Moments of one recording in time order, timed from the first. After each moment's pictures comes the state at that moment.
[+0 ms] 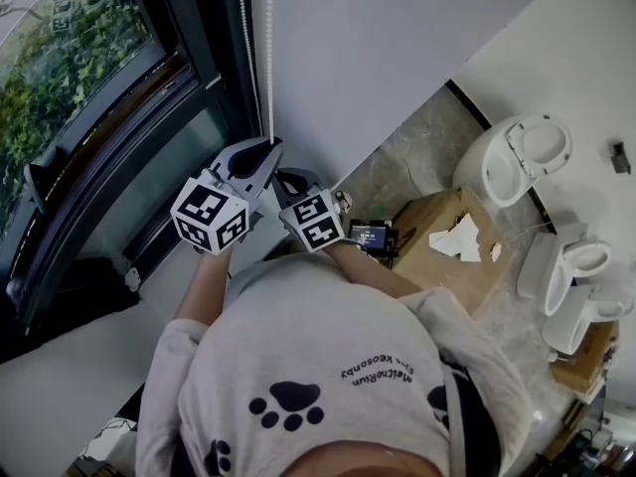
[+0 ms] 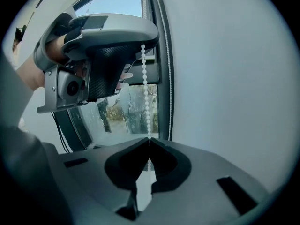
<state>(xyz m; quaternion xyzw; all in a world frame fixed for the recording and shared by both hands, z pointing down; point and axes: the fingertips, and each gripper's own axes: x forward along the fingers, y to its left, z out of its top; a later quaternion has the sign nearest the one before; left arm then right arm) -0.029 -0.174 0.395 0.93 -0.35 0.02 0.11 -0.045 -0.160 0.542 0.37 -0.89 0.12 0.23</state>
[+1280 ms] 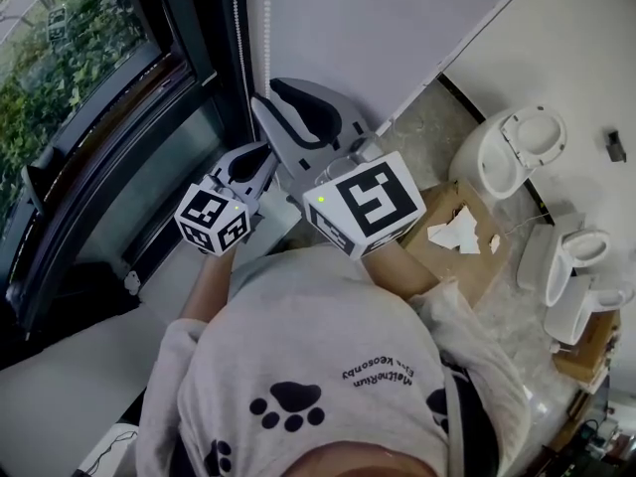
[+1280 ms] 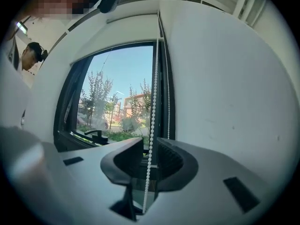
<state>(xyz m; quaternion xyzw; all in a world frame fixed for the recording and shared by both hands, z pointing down) -0.028 -0.164 0.410 0.93 -0.34 -0.01 0.12 -0.047 -0.164 0.236 0.37 -0.93 -0.03 0.00</state>
